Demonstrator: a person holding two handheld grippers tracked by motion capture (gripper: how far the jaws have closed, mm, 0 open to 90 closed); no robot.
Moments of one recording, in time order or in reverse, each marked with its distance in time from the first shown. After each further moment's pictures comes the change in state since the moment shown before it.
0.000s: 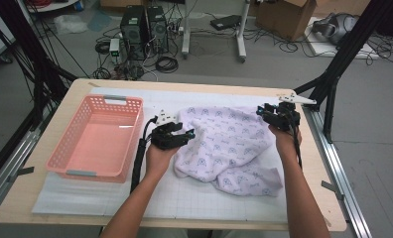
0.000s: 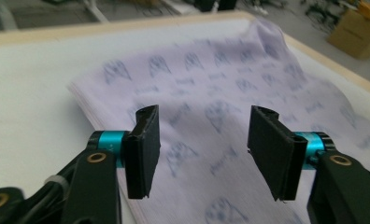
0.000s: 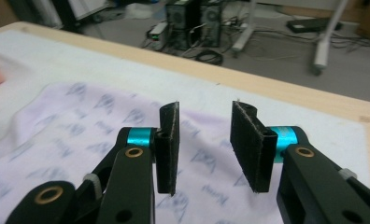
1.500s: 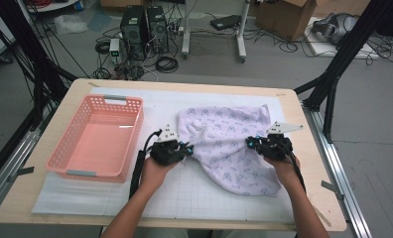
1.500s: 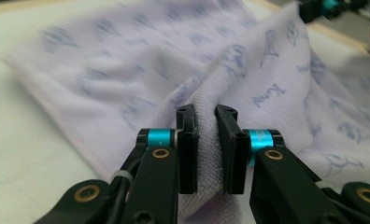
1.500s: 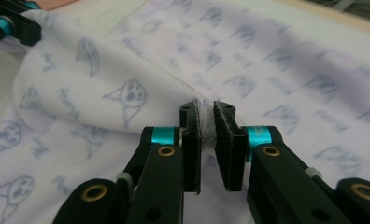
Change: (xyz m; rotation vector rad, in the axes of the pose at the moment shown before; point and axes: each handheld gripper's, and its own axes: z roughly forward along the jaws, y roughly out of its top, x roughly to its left) left arm -0.005 -0.013 -0.011 0.011 -0.062 0.059; right arm 0.037 -0.051 -0.017 0.125 0.247 -0.141
